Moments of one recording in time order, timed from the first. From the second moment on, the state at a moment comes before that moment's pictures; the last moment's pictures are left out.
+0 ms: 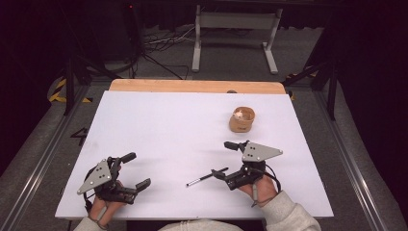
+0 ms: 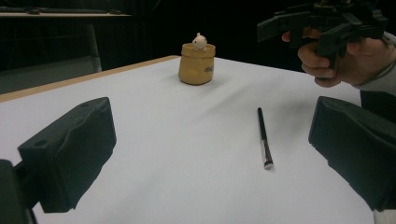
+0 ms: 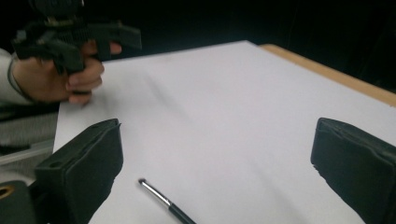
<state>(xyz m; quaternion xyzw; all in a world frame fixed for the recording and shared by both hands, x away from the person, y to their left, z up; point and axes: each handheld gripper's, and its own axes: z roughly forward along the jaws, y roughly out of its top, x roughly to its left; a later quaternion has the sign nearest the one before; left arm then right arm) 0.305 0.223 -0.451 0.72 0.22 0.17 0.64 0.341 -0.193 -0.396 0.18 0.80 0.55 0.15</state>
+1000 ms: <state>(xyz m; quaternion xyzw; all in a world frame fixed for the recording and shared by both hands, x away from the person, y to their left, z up) 0.306 0.220 -0.453 0.73 0.21 0.17 0.63 0.370 -0.140 -0.364 0.13 0.94 0.28 0.11</state>
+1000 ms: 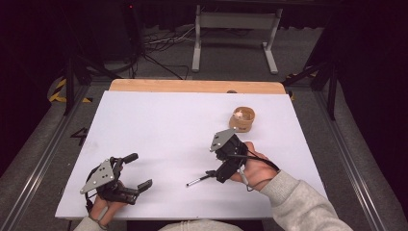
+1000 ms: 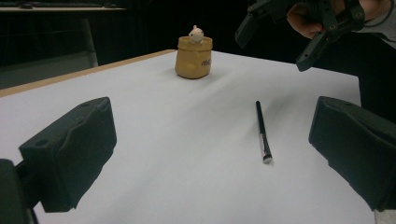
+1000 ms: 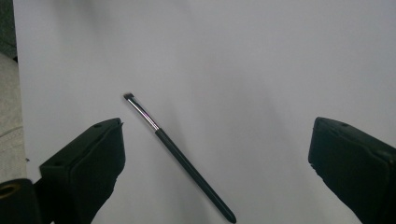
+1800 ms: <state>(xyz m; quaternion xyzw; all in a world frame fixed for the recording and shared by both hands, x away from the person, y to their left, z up) 0.306 0.217 -0.453 0.73 0.21 0.17 0.63 0.383 -0.119 -0.371 0.12 0.98 0.16 0.06</state>
